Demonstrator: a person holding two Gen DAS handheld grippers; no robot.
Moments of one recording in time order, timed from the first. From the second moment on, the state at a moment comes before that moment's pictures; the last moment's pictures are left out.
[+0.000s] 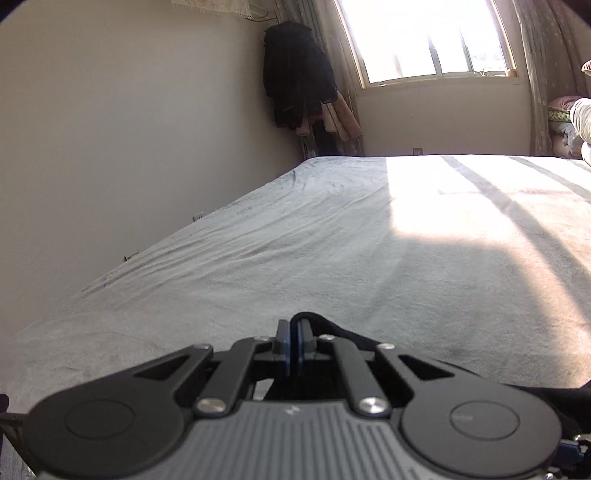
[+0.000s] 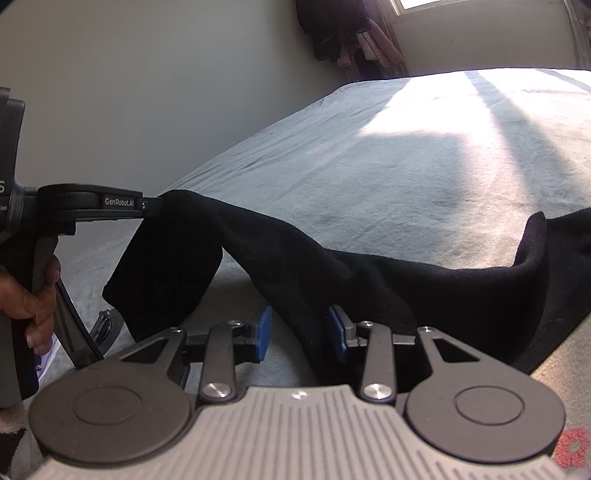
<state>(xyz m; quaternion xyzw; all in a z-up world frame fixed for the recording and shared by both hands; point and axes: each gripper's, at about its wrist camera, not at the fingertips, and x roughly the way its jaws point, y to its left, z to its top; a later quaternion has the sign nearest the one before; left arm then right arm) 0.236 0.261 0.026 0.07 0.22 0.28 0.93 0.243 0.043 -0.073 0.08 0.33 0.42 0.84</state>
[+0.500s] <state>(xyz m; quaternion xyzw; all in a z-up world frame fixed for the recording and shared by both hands) 0.229 0.265 0.038 0.00 0.21 0.35 0.91 0.245 0.042 -0.074 0.09 0.33 0.43 0.84</state>
